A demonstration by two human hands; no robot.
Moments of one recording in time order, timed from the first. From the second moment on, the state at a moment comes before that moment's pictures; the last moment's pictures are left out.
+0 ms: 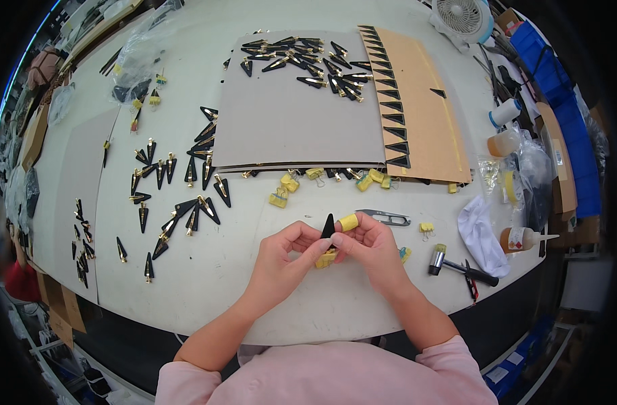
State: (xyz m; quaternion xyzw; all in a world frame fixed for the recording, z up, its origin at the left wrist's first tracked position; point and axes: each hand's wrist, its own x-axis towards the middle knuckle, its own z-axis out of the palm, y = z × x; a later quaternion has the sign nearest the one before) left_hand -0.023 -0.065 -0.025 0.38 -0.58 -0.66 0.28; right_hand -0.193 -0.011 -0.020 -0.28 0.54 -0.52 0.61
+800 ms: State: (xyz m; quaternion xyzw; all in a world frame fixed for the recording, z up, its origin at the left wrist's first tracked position) left_hand -0.029 -0.043 -0.021 0.36 -0.54 -0.68 0.33; right_hand -0.198 0.008 -0.014 -0.33 0.48 -0.57 0.59
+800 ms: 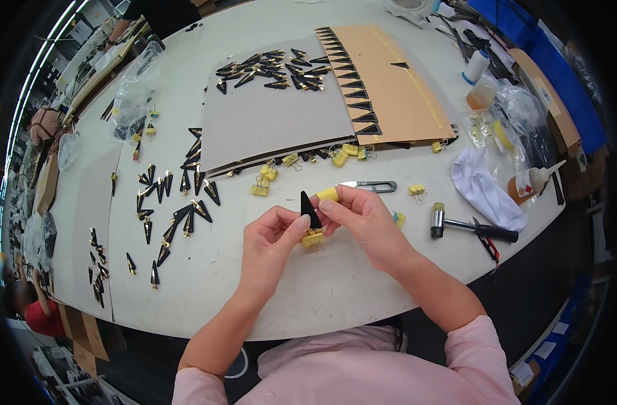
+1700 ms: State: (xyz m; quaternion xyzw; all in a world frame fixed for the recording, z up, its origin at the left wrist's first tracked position) left_hand -0.003 -0.017 -0.002 0.31 -0.59 -0.68 0.30; right_hand -0.188 0.043 -0.002 -0.35 0.47 -0.57 0.58
